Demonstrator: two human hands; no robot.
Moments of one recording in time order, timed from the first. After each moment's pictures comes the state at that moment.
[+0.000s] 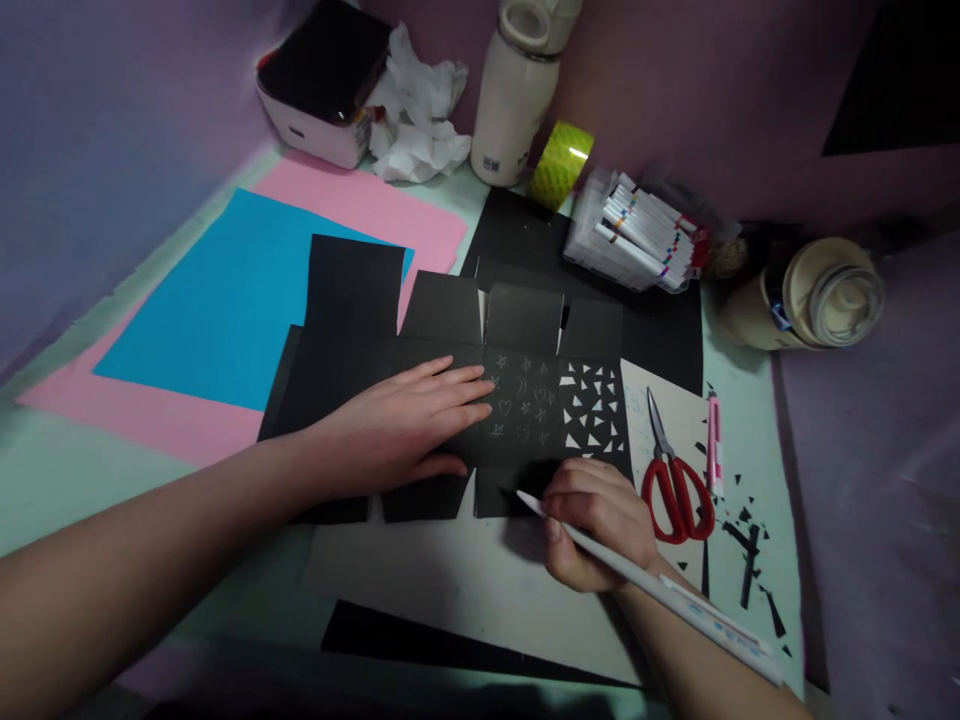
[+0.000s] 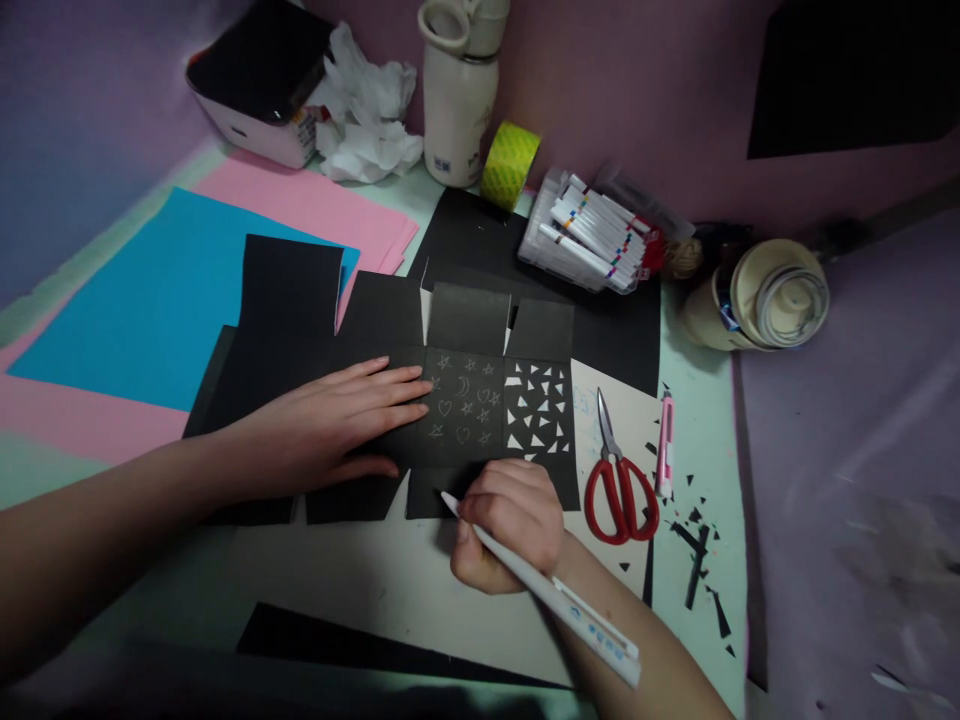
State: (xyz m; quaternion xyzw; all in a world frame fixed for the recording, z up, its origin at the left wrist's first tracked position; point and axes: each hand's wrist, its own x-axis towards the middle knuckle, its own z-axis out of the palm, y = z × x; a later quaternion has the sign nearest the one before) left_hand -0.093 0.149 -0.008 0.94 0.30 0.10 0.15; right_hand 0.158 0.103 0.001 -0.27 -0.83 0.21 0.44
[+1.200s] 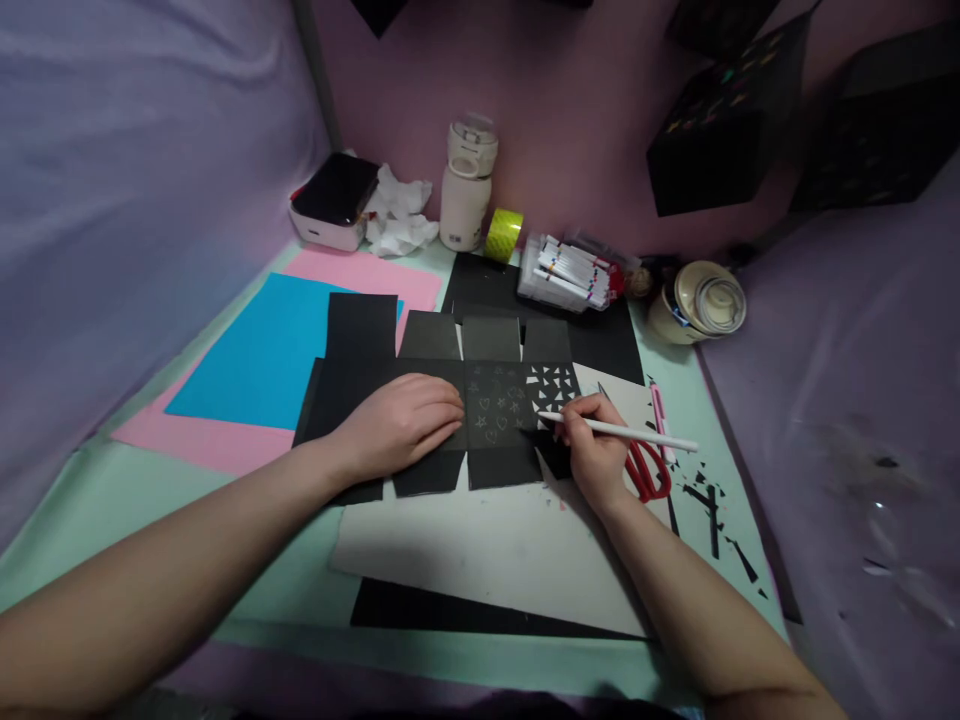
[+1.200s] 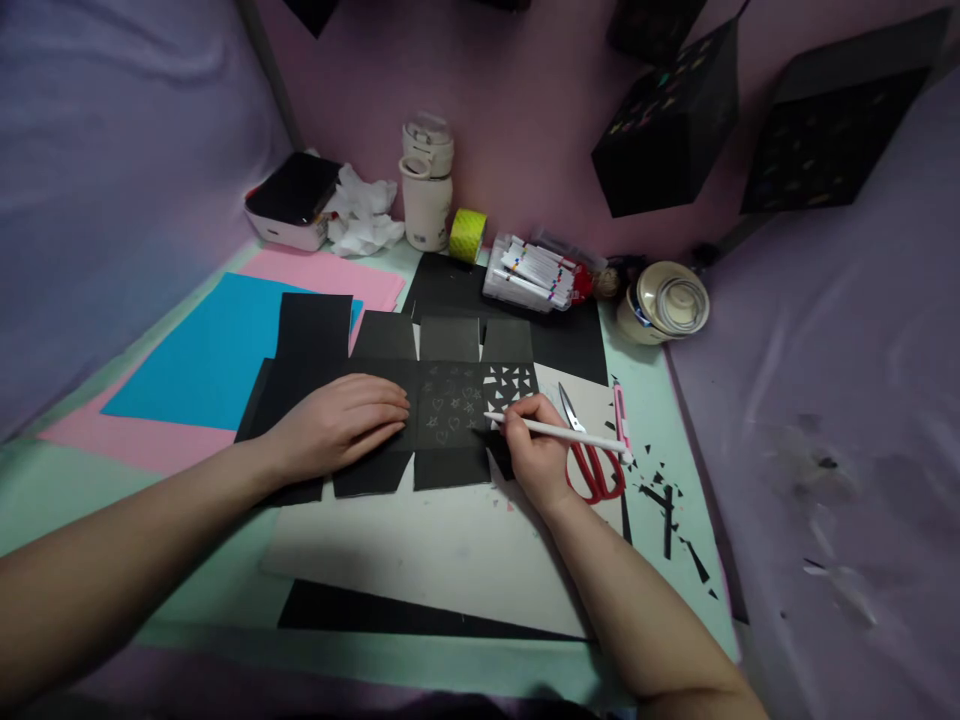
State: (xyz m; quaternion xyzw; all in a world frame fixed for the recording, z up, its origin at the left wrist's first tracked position) left_hand -0.093 0.153 0.001 0.92 0.25 0.28 0.07; right_hand 0.181 0.119 -0.025 -0.52 -0.56 0.30 0.57
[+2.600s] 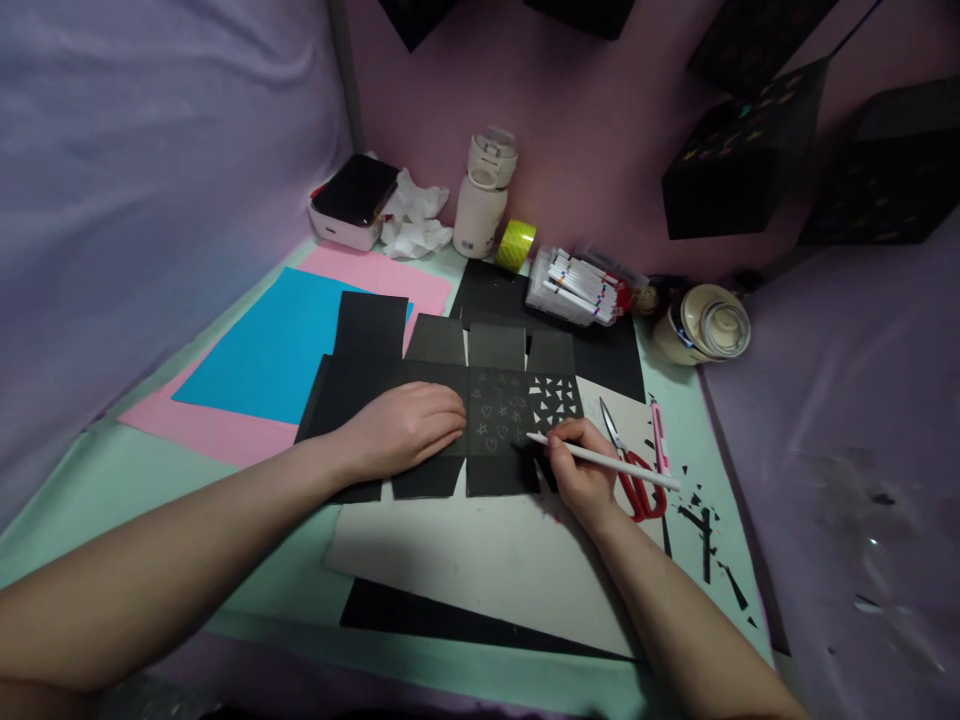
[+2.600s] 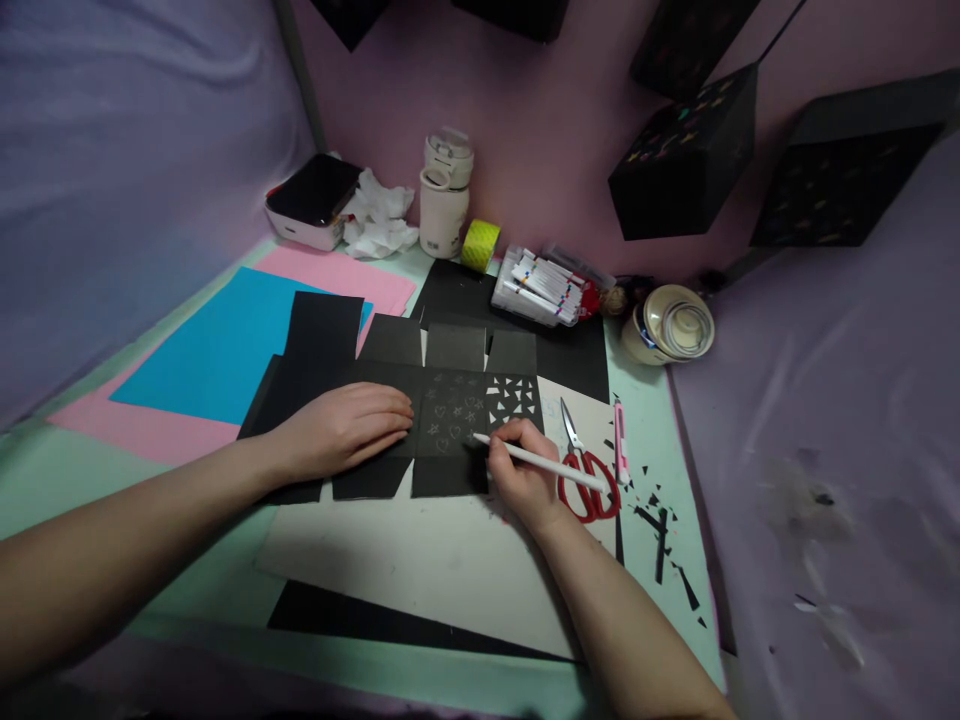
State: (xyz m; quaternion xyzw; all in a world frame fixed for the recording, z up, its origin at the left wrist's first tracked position) left_hand -0.092 0.153 -0.004 0.93 0.25 0.26 0.05; right_hand 0.184 0.114 -0.029 -0.48 -0.68 0.25 0.50
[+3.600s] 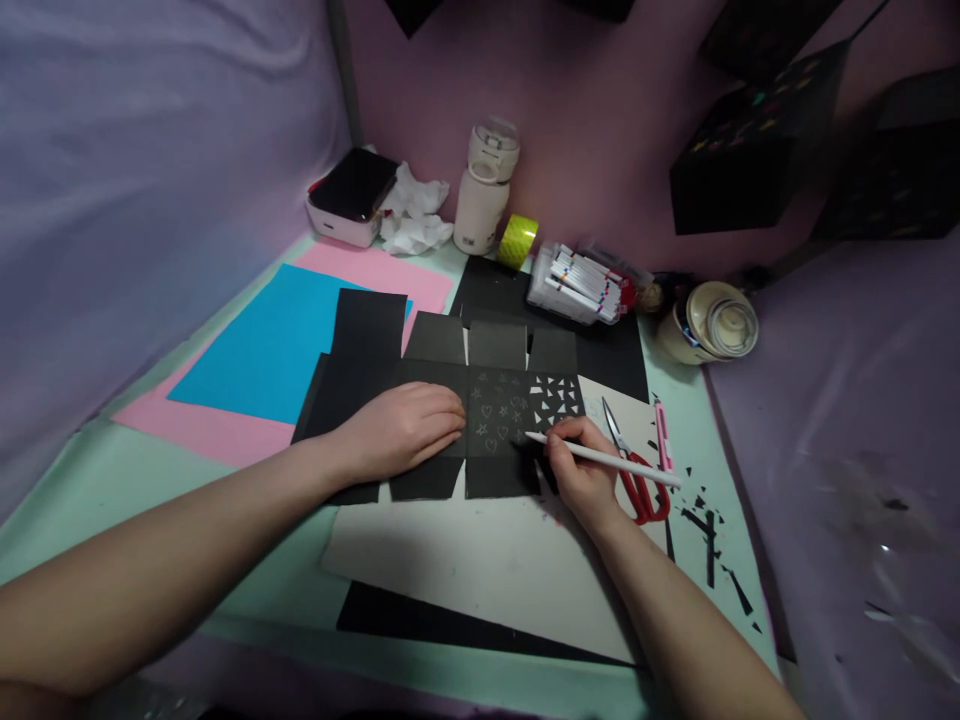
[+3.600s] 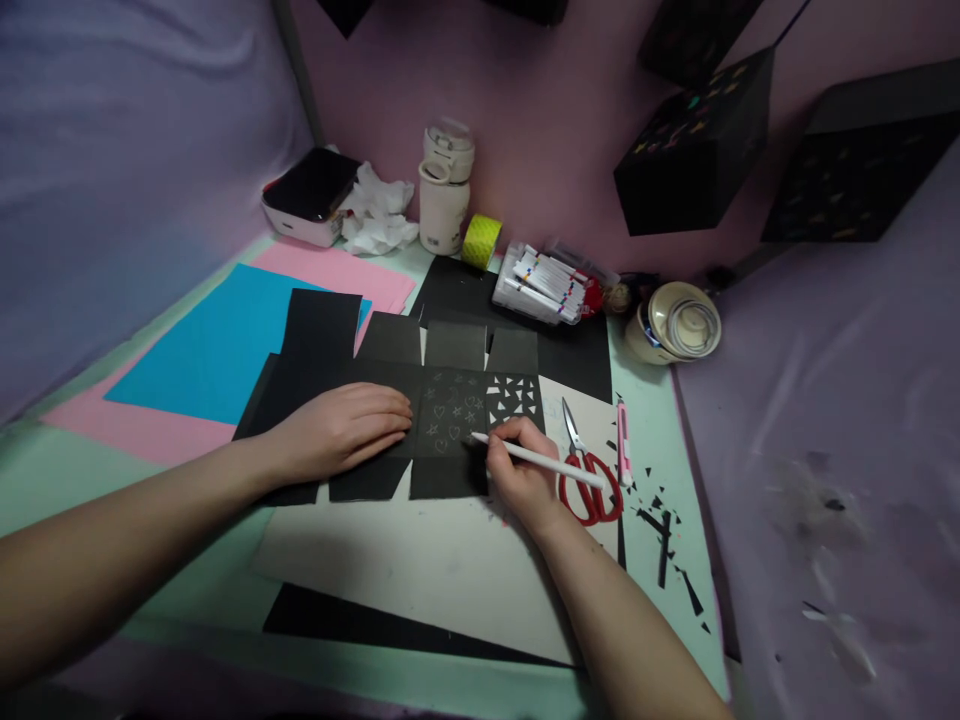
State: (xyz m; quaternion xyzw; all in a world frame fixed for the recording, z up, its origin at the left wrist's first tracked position) left_hand -0.091 0.153 -0.005 0.93 0.24 0.26 0.04; right_hand 0.183 0.114 -0.028 -0.48 -0.67 0.27 0.49
